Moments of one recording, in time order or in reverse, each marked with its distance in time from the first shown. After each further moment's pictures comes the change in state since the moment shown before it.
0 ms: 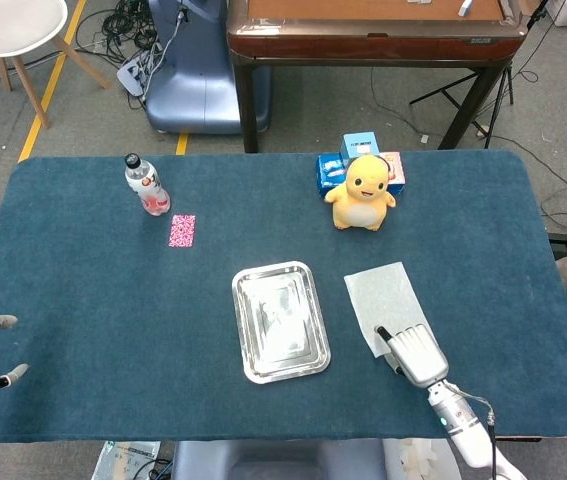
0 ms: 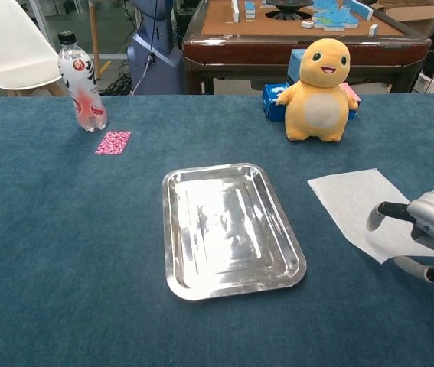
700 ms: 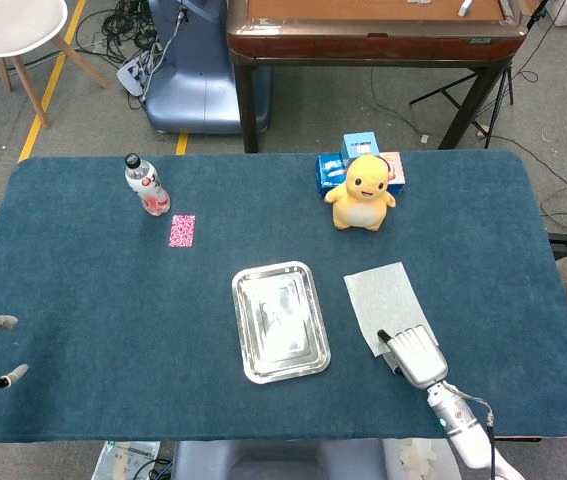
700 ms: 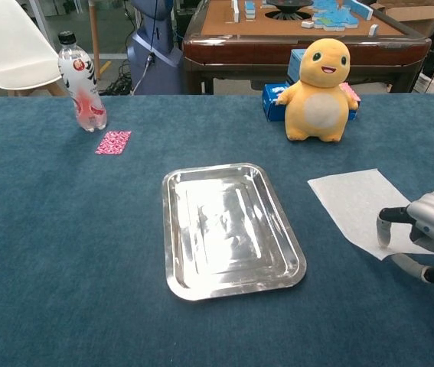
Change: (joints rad) left arm 0.001 0.003 0.001 -0.005 0.001 0.000 0.001; right arm -0.002 -0.008 -0.004 0.006 0.002 0.006 0.026
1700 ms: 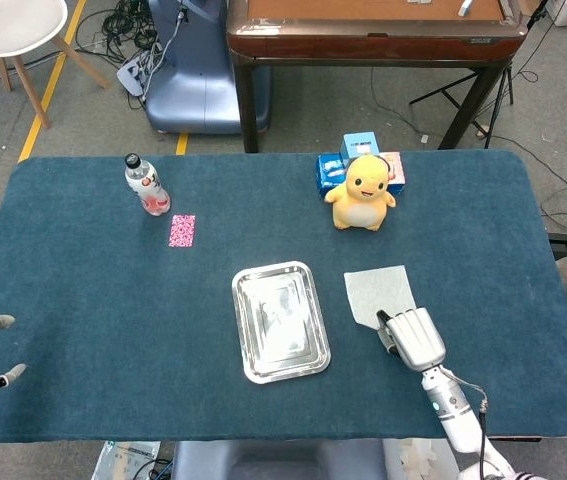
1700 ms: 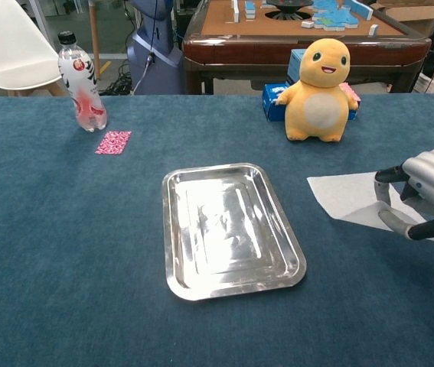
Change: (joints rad) left arm 0.005 0.009 -0.005 -0.004 -0.005 0.009 -0.010; right arm 0.036 -0.031 0.092 -0.016 0.029 0.050 -0.013
